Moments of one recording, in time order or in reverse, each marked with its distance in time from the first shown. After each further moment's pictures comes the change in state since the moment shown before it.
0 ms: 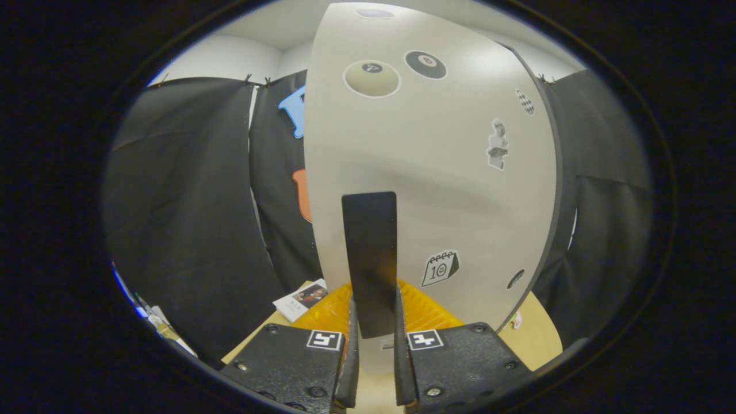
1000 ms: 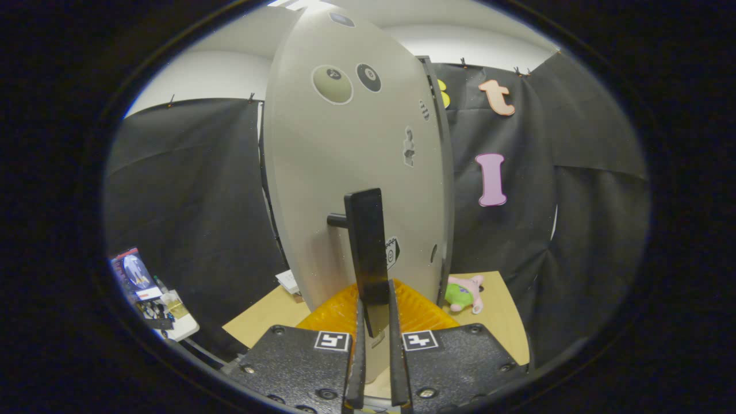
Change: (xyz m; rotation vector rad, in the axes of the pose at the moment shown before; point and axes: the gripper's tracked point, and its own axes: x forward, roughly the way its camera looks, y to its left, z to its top) arm -0.181 -0.172 -0.031 -0.011 0.007 0.046
